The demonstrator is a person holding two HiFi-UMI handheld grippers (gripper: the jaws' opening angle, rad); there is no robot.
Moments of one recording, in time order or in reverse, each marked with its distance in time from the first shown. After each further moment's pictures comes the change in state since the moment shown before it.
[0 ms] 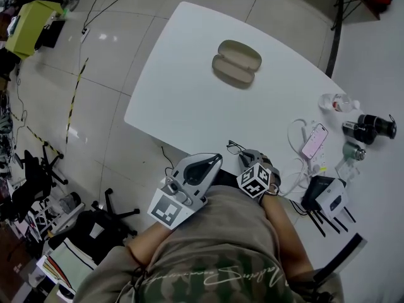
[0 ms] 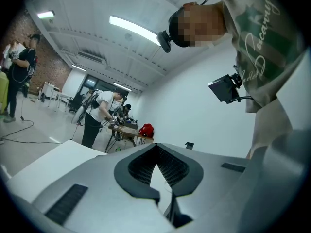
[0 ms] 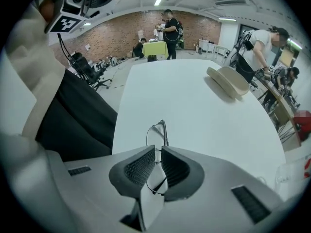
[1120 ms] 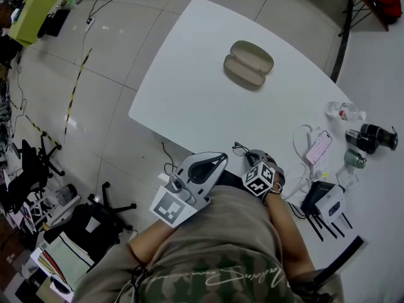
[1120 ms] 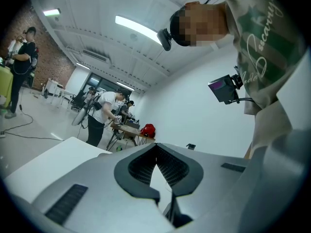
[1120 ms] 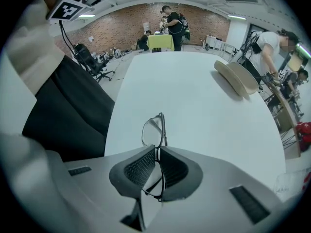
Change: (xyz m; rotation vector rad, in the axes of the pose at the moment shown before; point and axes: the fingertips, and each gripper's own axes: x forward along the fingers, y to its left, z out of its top) left arm -0.007 0.017 -0.002 -0.058 -0.002 0.017; right arm 0.019 -0.004 -0.010 -0.070 0.078 0.015
